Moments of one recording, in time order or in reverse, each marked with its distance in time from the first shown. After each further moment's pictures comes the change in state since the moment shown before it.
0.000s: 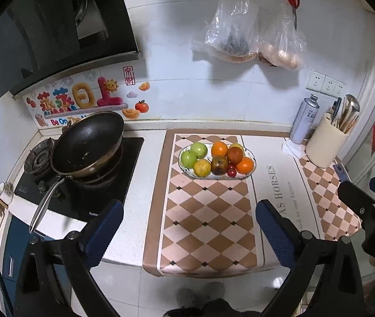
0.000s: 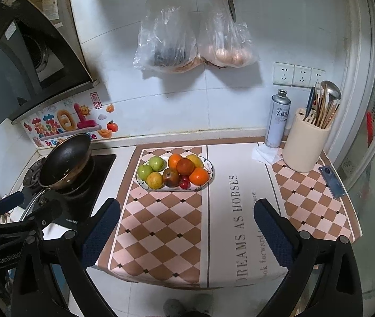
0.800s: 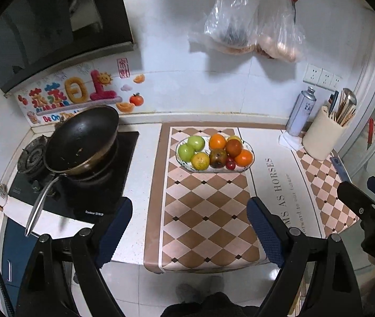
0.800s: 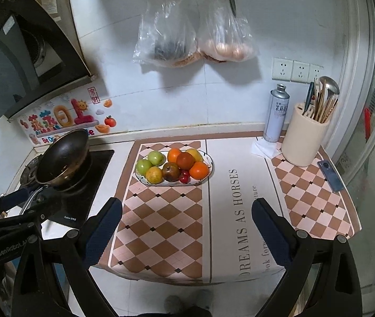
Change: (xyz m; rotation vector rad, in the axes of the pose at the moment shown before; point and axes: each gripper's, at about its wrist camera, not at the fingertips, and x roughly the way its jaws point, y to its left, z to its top) left arm 0.007 0.017 -0.002 0.023 0.036 -0.047; right arm -0.003 0.014 -0.011 0.007 0.013 -0.027
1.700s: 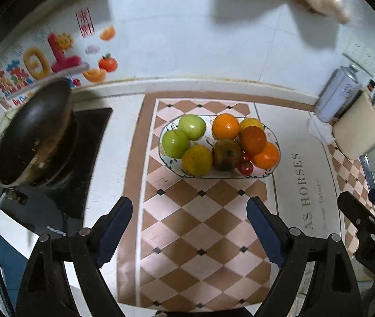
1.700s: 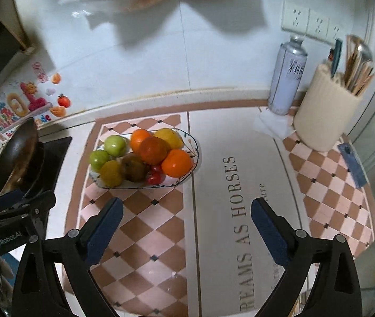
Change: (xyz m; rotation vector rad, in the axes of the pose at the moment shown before) left arm 0.191 -0.018 0.048 -0.009 0.209 -0.001; right arm 0.209 -0.036 0.027 0.057 0.177 -0.068
